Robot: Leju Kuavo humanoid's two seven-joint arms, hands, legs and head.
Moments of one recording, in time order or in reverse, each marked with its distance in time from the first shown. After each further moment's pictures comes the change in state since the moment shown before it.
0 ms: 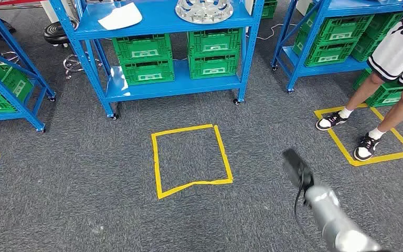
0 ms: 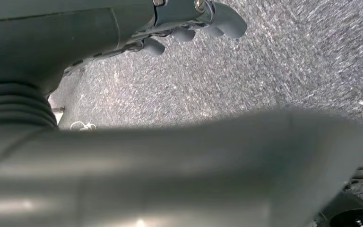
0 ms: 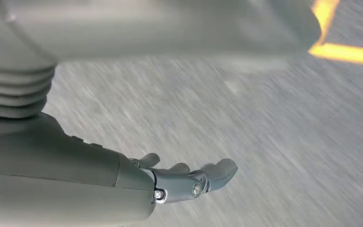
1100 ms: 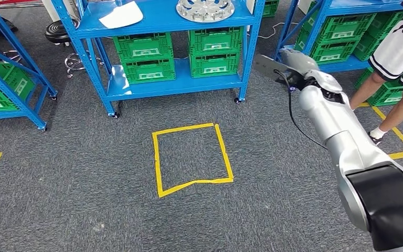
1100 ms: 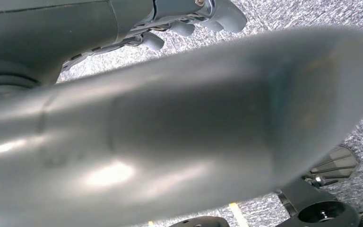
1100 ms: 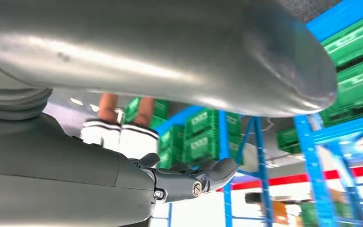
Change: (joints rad) left arm -0.046 -0.002 -0.039 -0.013 -0.040 -0.002 0.003; right arm -0.544 -0.030 0.385 -0.165 0.397 0.174 -0.040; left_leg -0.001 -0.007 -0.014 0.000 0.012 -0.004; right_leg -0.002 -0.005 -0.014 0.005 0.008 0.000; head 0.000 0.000
